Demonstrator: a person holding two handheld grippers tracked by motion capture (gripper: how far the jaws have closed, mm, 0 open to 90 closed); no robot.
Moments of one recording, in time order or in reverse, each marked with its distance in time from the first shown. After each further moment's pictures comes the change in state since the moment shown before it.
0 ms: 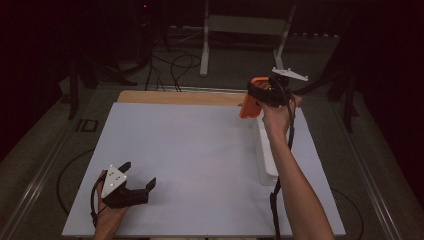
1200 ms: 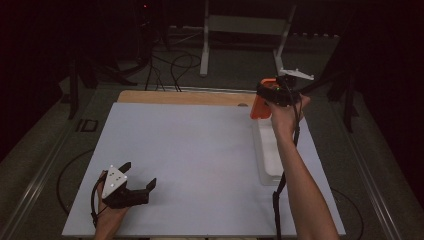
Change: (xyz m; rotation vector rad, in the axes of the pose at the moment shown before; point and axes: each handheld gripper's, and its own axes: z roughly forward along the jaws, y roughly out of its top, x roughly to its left) left arm -0.001 0.000 0.000 0.002 0.001 0.001; right arm -0.025 0.000 0.005 0.033 -0.103 -0.011
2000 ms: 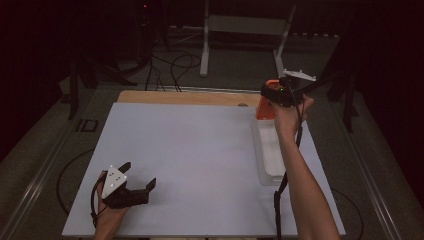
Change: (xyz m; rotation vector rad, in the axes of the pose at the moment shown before) left arm 0.000 0.000 0.000 0.001 0.004 0.002; right arm -0.012 -0.004 0.006 0.004 -0.068 -0.008
